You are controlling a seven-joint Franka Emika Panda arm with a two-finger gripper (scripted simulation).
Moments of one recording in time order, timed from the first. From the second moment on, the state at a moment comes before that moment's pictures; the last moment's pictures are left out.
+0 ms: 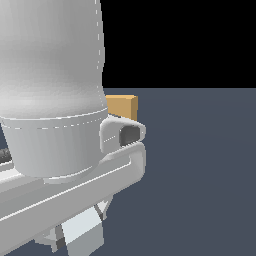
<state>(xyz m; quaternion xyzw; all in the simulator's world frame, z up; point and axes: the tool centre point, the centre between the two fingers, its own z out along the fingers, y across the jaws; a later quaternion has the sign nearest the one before) -0.064 -0.177 0.021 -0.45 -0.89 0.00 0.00</state>
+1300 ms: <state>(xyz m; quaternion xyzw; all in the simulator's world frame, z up) -0.106 -0.103 0.030 -0.57 -0.82 0.00 0.00</state>
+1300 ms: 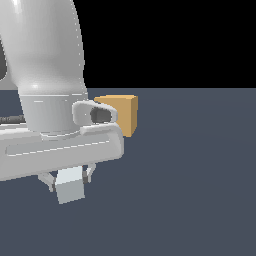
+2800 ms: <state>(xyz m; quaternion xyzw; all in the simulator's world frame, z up) -0.118 0.049 0.048 -0.76 -0.65 0.00 0.00</state>
